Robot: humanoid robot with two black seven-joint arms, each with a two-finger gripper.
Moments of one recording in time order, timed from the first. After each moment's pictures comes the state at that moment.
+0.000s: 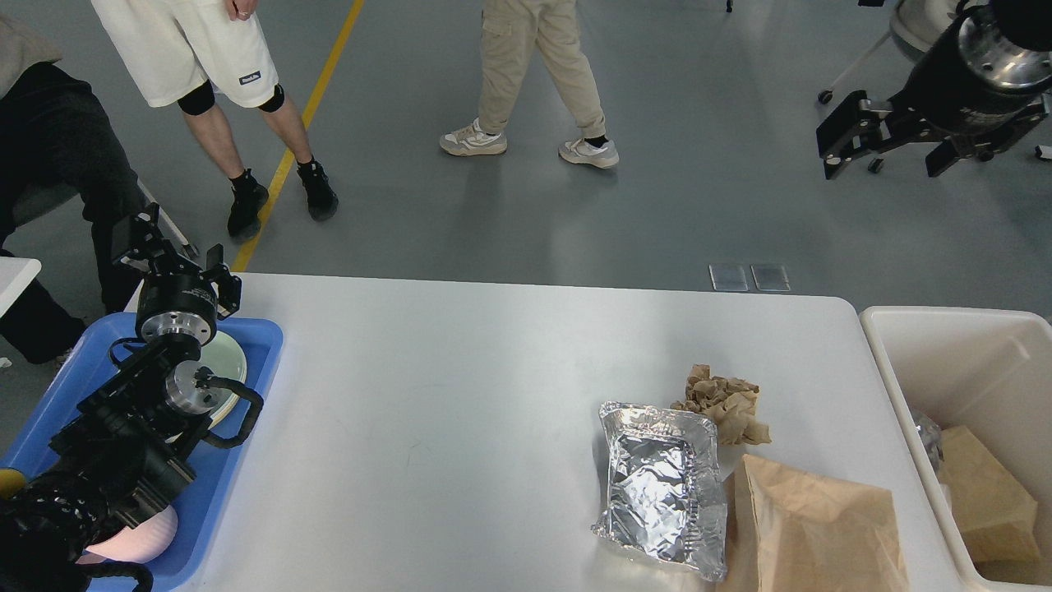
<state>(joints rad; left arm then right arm) -0.71 0.23 -0.87 -0.41 0.01 -0.07 -0.55 2.22 -0.25 -1.47 0.99 -0.23 0.85 0.13</state>
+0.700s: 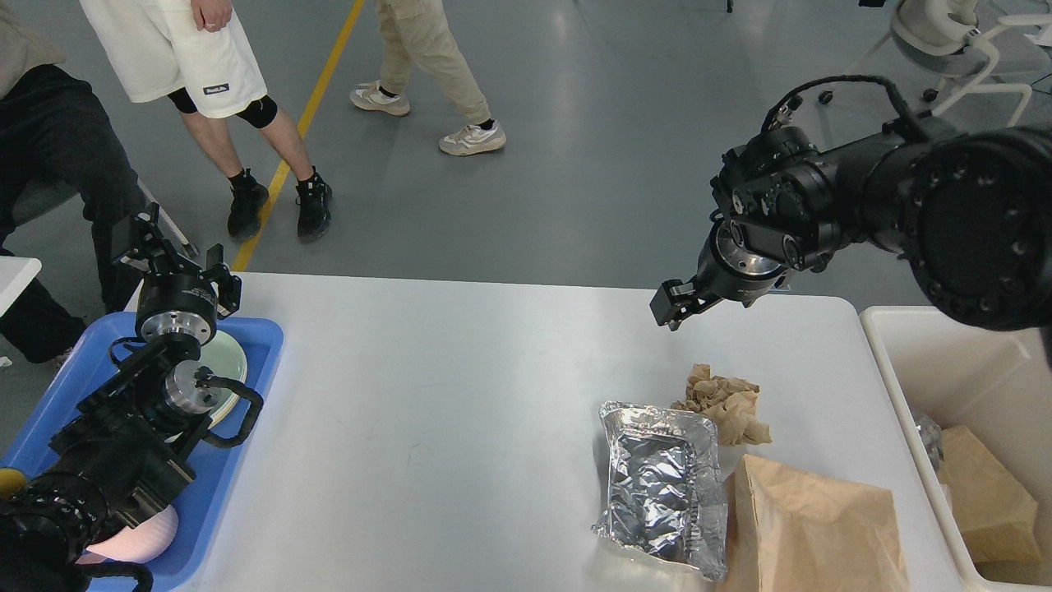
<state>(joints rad) -0.71 0.23 -0.87 -0.41 0.01 -0.07 -0.55 1.77 0.09 -1.41 0.89 -0.23 0.58 0.12</state>
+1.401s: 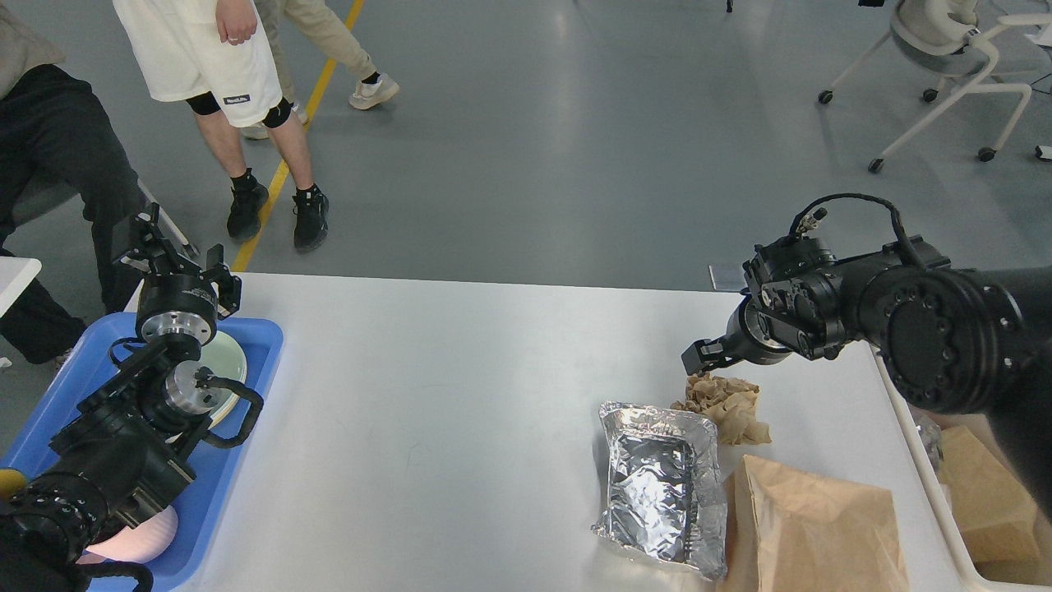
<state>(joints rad) -0.71 0.23 -0.87 -0.41 0.01 -0.07 -0.55 1.41 0.02 -1.41 0.65 -0.25 0.46 0.12</state>
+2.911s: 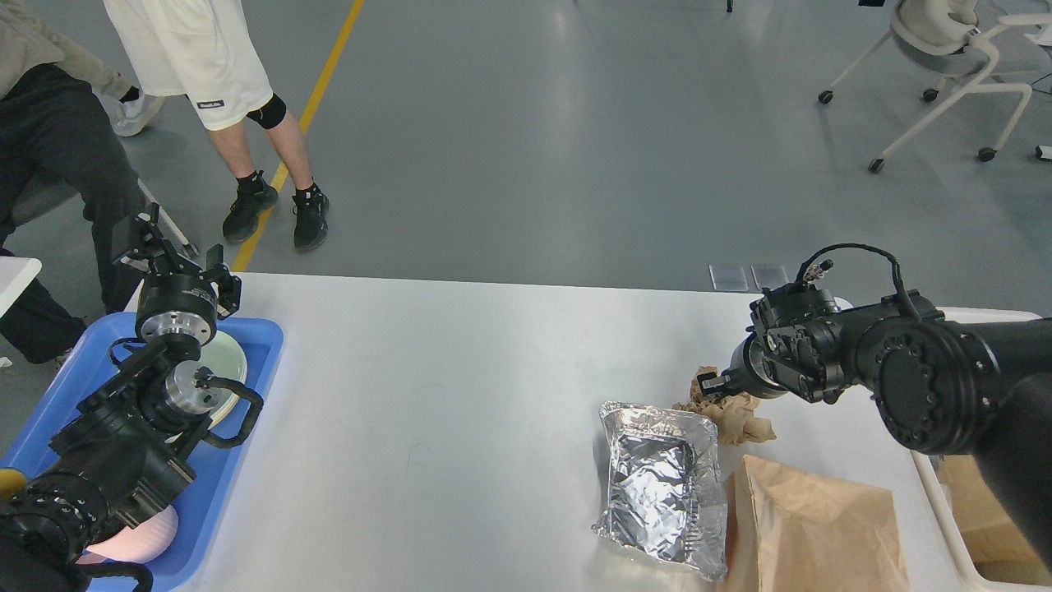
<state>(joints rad) -0.71 0.23 -0.87 -0.41 0.01 -0.07 -0.55 1.28 0.01 -1.41 0.58 -0.23 0.37 0.12</state>
